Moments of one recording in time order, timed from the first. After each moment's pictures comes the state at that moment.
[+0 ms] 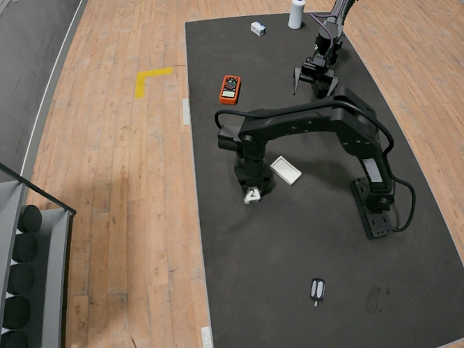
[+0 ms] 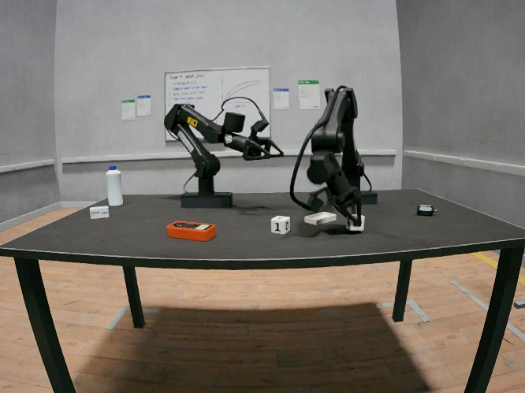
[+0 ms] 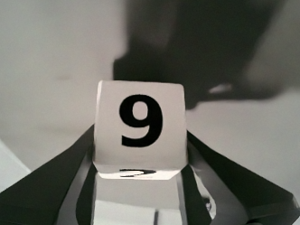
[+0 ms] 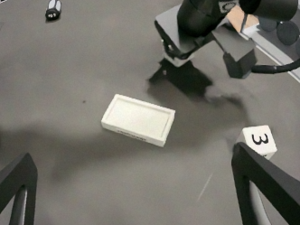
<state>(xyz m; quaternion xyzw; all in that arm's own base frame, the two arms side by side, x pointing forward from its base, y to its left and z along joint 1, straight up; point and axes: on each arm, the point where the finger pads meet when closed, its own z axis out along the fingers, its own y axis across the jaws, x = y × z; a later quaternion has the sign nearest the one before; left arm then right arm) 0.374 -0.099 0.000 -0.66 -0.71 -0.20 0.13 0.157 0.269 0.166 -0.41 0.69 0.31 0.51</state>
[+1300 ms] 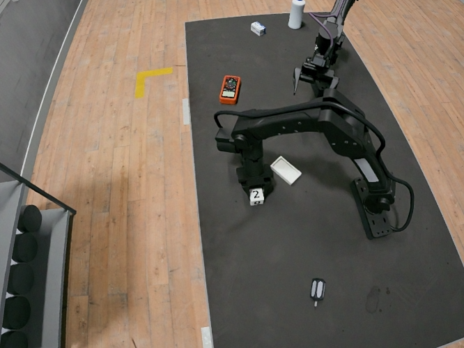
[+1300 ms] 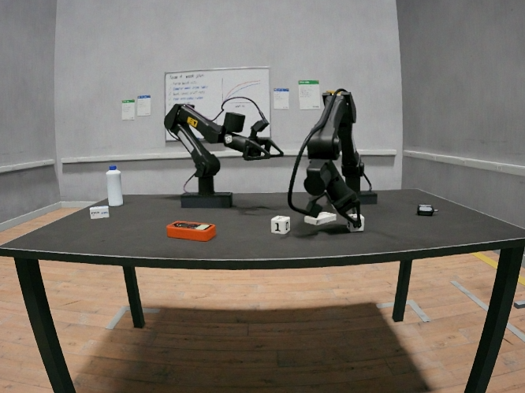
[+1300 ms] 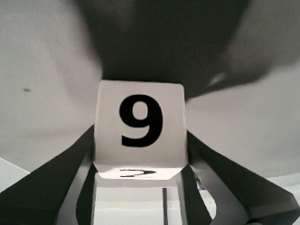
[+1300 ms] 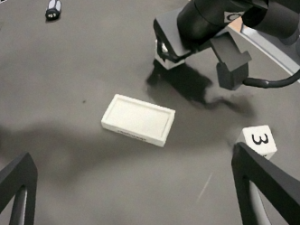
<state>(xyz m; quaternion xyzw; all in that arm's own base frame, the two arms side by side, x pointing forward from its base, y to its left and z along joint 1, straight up) 0.363 -0.095 -0.002 -0.68 -0.68 -0.19 0.20 0.157 0.269 0.166 -0.41 0.69 0.31 0.51</state>
